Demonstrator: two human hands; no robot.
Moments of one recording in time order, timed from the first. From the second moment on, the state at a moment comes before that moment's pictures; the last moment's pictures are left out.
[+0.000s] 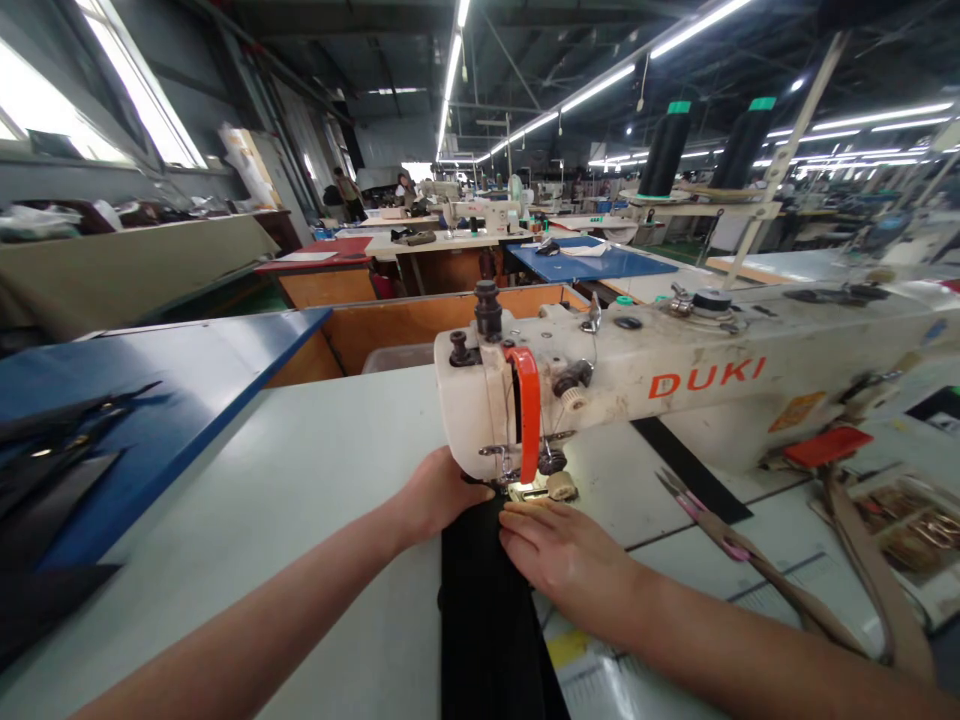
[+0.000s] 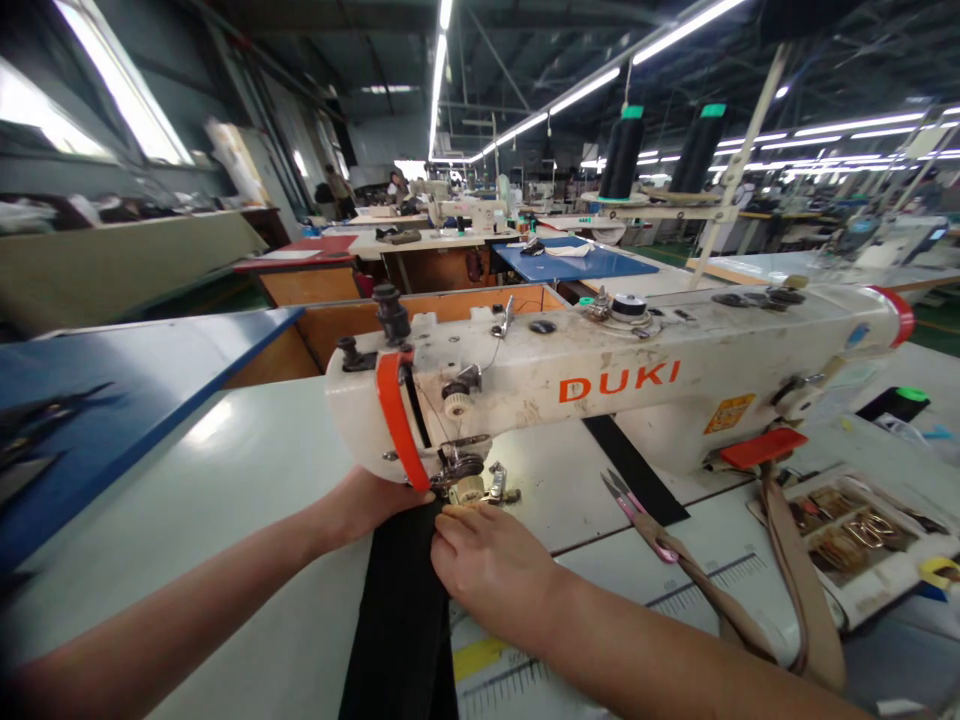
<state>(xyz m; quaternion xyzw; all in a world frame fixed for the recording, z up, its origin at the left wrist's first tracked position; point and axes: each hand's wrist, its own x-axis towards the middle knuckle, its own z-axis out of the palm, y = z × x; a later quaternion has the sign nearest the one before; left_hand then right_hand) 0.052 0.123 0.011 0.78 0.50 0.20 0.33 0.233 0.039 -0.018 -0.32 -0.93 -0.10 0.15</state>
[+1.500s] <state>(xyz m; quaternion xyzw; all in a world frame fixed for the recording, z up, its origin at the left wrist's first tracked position) 0.047 -0.040 0.019 0.67 0.61 0.37 0.21 0.260 -0.034 -0.004 -0.42 -0.85 0.10 0.29</state>
